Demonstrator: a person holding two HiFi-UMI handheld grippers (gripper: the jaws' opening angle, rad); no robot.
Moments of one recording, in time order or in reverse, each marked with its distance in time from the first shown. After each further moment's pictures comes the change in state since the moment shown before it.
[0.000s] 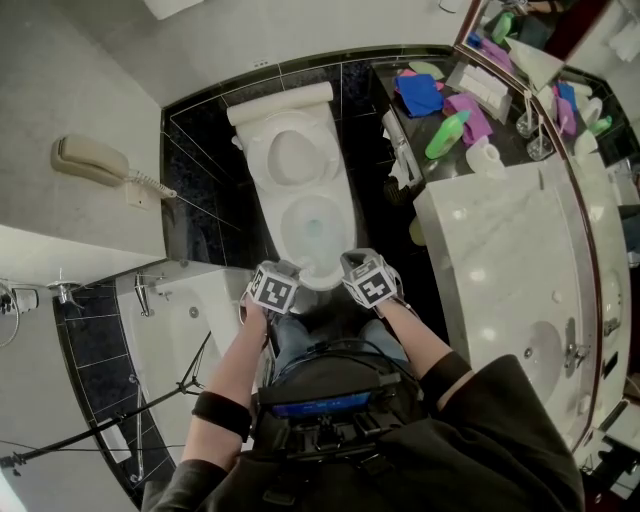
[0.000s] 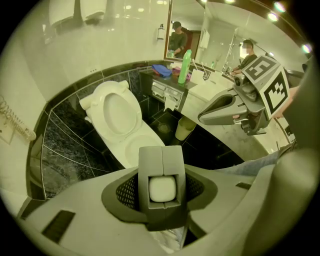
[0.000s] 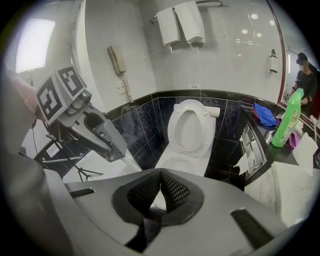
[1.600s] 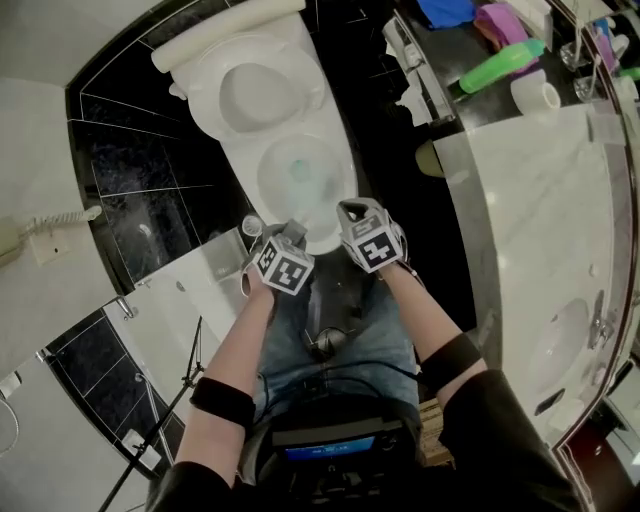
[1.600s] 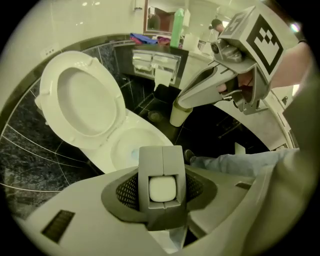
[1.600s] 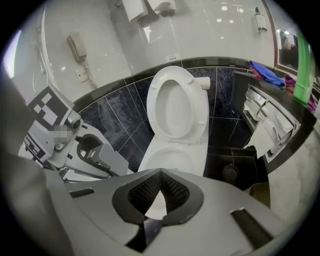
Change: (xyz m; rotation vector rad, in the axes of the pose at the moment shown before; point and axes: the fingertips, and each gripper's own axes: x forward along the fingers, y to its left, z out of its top) left arm 0.207 0.036 -0.004 0.224 0.124 -0.100; right arm 0.162 -0.091 -0.038 0.178 0.055 -0.034
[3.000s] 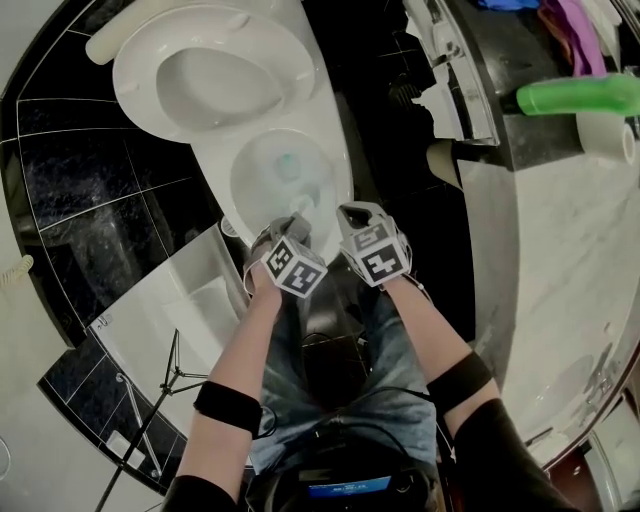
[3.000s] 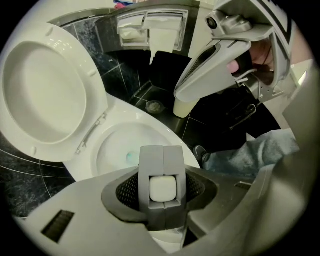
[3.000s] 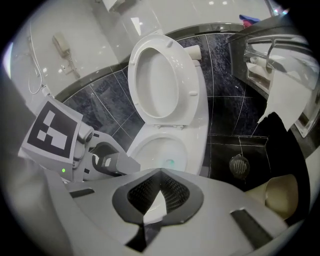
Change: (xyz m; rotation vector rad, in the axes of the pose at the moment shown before) left arm 0.177 0.010 0.025 0.069 0.094 0.035; right arm 0.106 -0.087 -0.064 0.045 0.067 0.079
